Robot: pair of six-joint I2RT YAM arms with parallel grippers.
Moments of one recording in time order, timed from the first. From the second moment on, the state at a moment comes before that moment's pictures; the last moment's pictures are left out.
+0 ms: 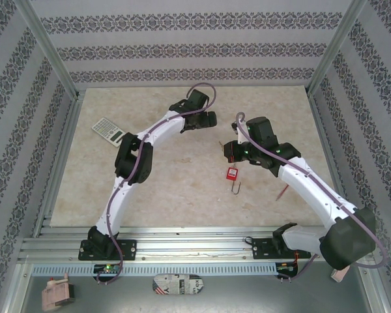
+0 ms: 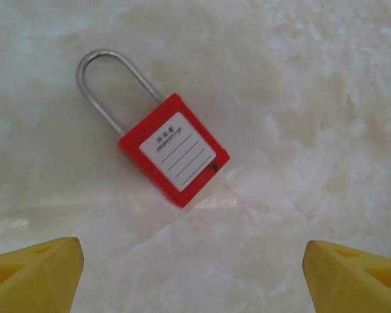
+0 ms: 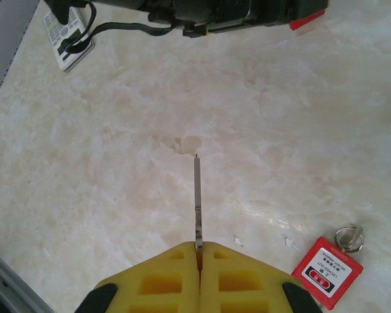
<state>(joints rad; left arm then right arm) -0.52 2.47 2.21 -0.65 0.02 -0.61 0.42 1.22 1.00 -0.56 -0.31 0.33</state>
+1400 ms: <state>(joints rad) -0.46 2.54 2.29 -0.86 -0.10 -0.52 0.38 1.33 0.95 -0.43 -0.40 0.32</state>
